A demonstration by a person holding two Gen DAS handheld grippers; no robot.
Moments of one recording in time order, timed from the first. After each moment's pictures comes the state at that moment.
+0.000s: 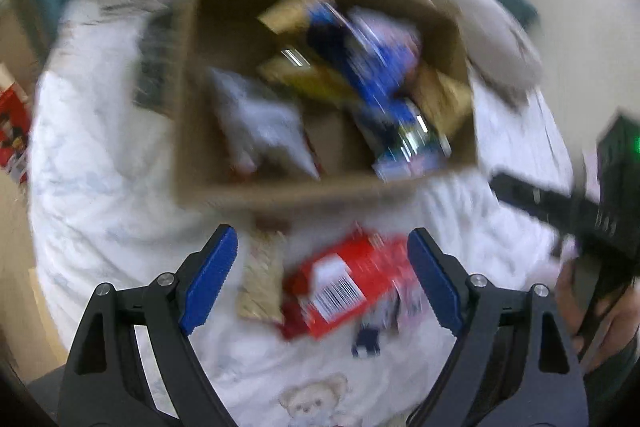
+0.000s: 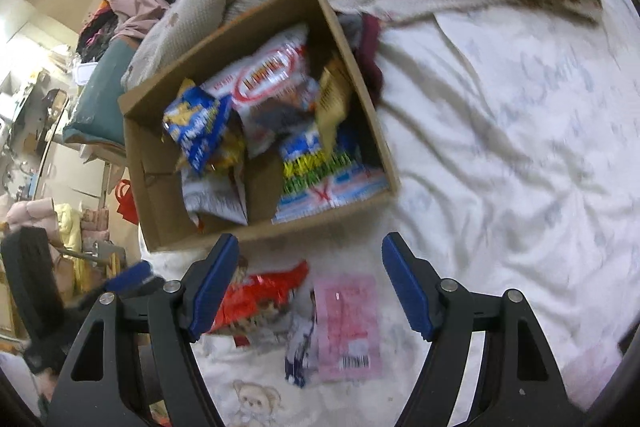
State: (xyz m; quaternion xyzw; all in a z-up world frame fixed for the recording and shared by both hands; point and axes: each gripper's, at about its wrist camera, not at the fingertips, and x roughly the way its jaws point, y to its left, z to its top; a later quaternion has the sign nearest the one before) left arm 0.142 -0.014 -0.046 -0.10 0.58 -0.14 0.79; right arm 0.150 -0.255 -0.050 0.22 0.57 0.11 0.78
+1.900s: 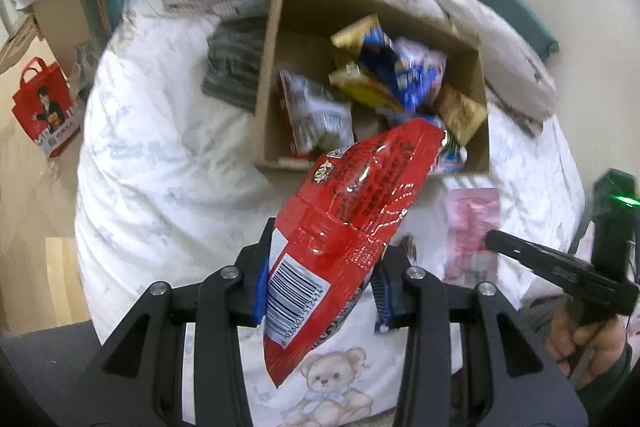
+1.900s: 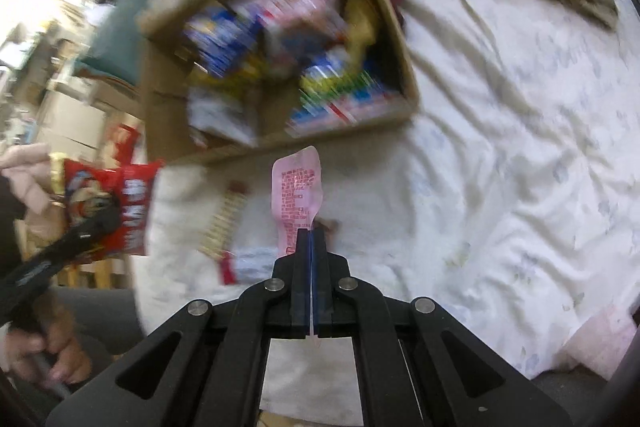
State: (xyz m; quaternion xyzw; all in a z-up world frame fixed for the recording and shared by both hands) left arm 0.095 0.029 -0.004 -0.13 0.54 -0.06 0.83; right arm 0.108 -0.245 -0.029 0.16 0.58 0.17 0.78
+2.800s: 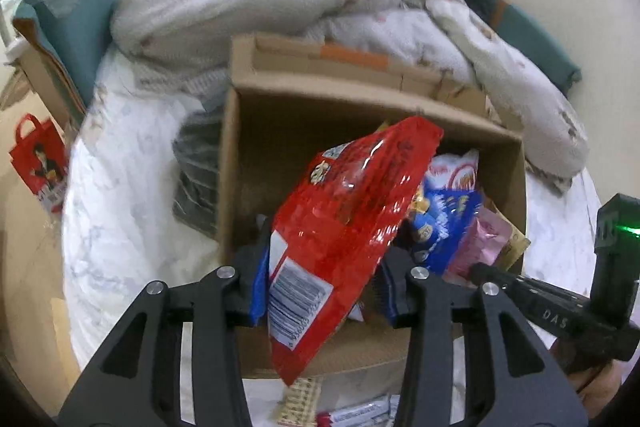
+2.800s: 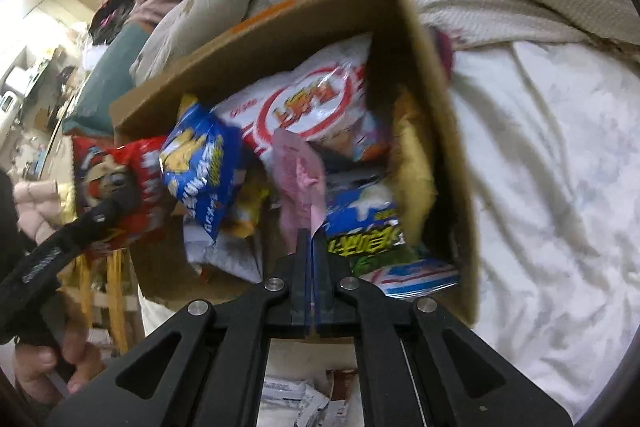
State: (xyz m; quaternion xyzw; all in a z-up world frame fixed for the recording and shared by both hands) left arm 0.233 0.005 -0.022 -0.10 0.51 -0.04 0.86; right arm 0.229 -0.212 -0.071 0.18 0.56 0.17 0.79
